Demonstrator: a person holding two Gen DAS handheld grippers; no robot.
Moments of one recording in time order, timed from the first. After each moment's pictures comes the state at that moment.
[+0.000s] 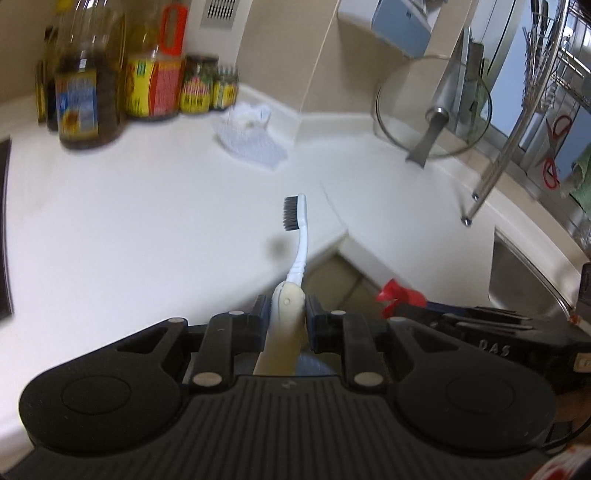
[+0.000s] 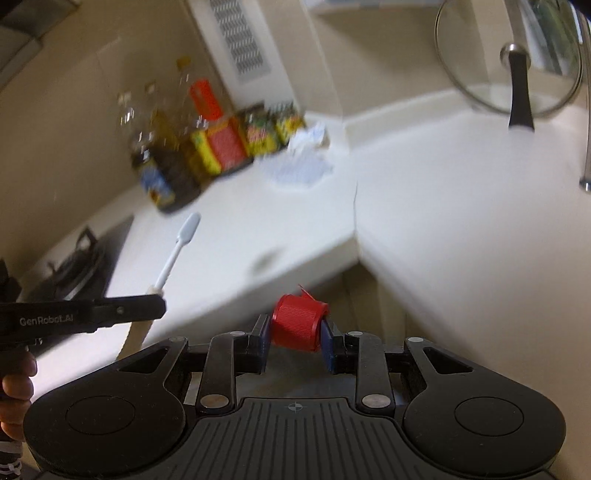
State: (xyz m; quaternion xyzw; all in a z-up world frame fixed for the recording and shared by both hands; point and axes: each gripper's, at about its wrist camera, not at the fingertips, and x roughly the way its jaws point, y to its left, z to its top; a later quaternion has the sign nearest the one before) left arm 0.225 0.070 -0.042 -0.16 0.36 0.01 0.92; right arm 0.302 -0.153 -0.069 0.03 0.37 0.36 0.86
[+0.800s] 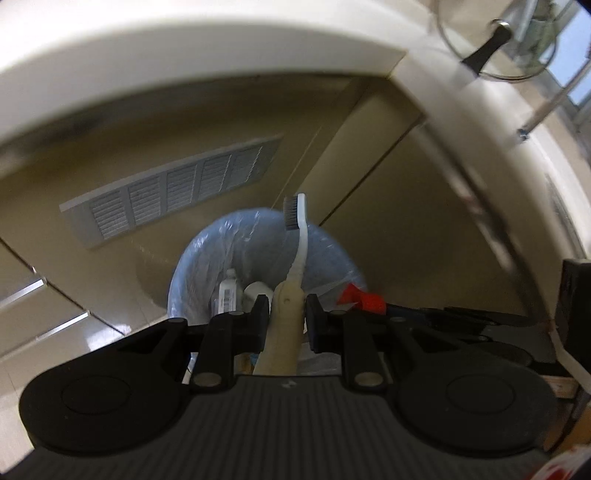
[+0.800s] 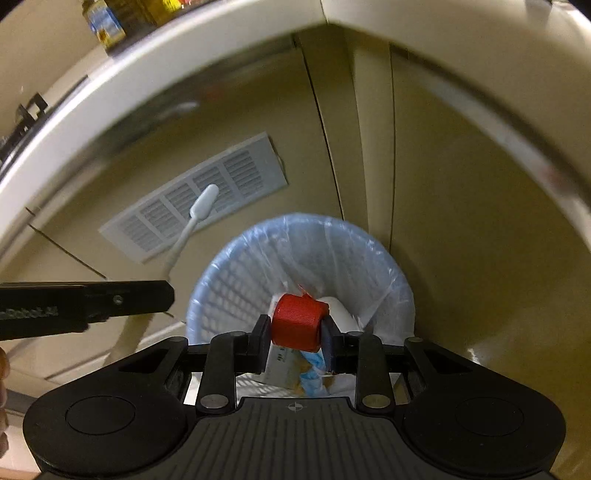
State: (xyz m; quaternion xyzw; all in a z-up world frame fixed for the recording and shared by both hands) left arm 0.219 0.027 -0.200 -0.24 0.48 0.05 0.84; right arm 0.314 -0.158 -0.230 -0.06 0.51 0.34 0.79
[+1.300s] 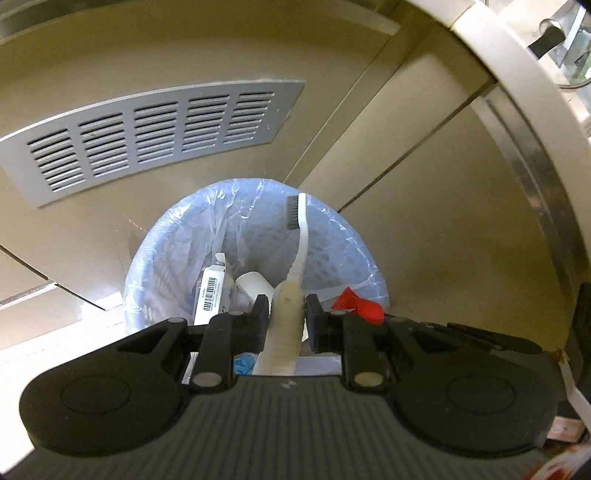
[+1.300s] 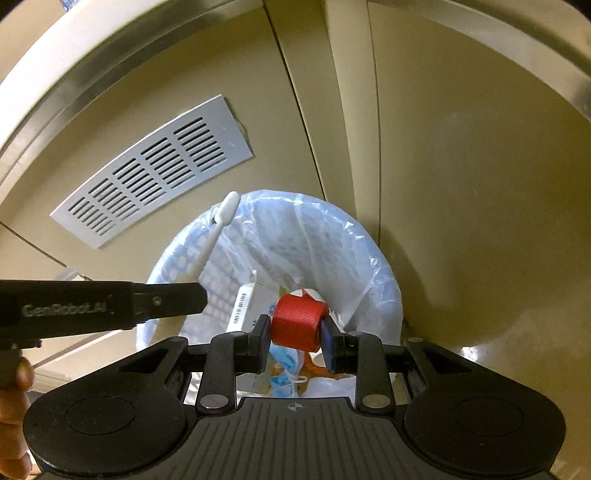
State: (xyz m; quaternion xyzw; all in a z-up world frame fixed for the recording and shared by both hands) left arm 0.258 0.013 -0.261 -0.27 0.50 0.08 0.82; right arm 0.343 -0.163 -0.280 -0.07 0.52 0.34 0.78
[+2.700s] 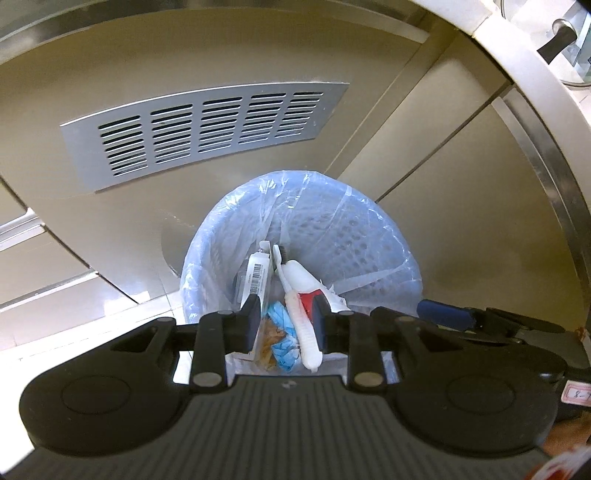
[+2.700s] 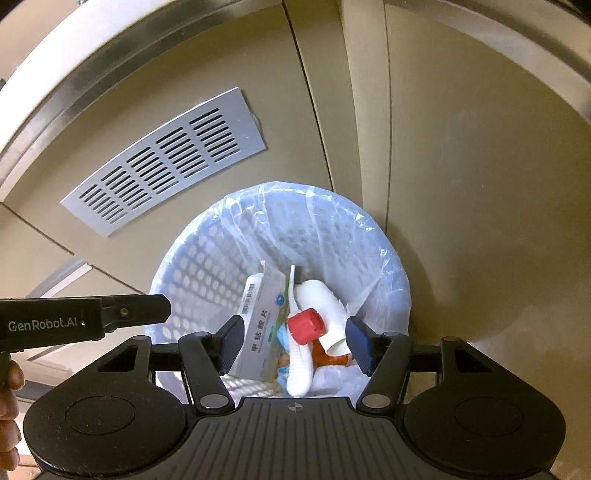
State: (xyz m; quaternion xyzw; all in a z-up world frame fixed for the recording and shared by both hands) left arm 0.229 0.023 -0.249 -0.25 0.50 0.12 0.82; right arm 0.334 -0.161 -0.275 -0.08 0.52 0.35 0.77
